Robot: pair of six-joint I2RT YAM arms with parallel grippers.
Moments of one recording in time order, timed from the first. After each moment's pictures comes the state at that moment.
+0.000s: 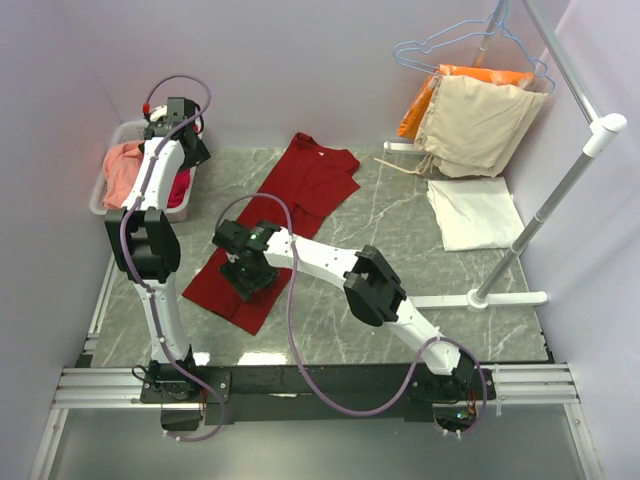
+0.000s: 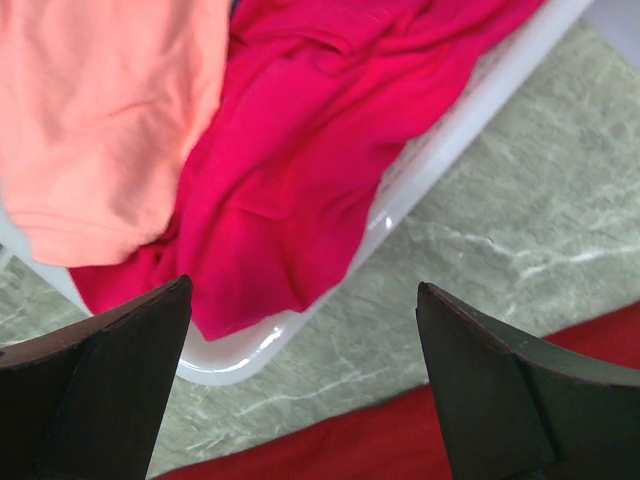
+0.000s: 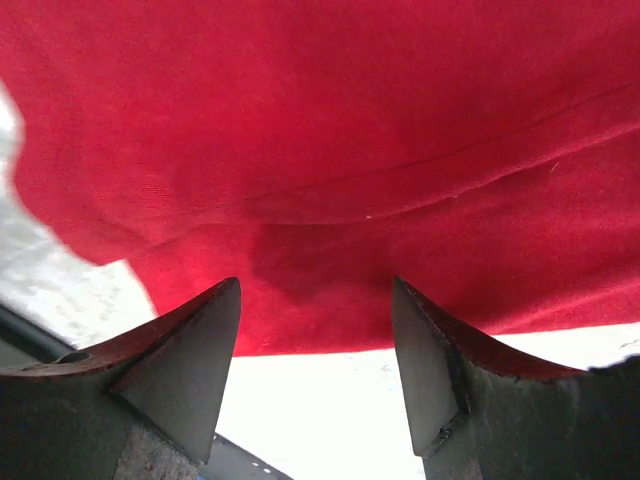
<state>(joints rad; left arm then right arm) -0.01 2.12 2.10 -0.93 -0.48 -0.57 1.08 2.45 2.25 -1.04 -0.05 0.32</state>
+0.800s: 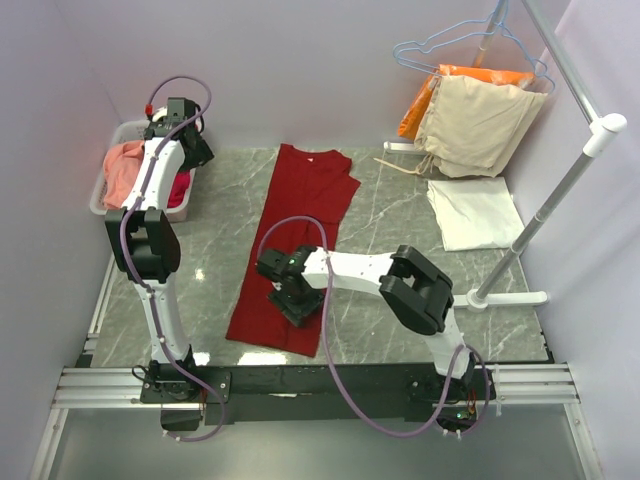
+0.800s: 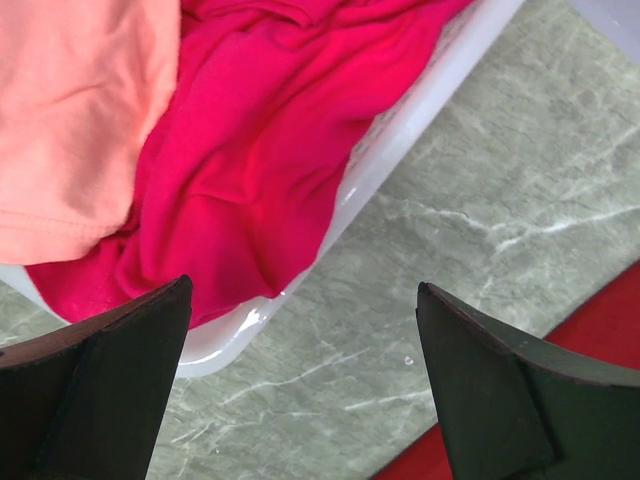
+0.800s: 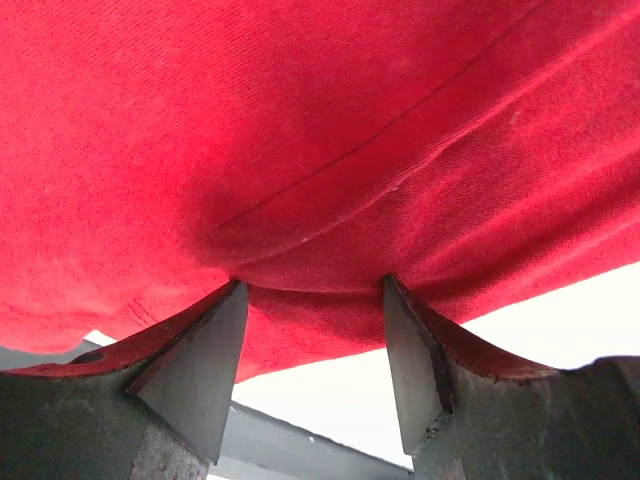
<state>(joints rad) -0.01 2.12 2.09 -0.93 -0.41 -0.57 1.08 2.06 1.51 -0.88 0.02 0.28</state>
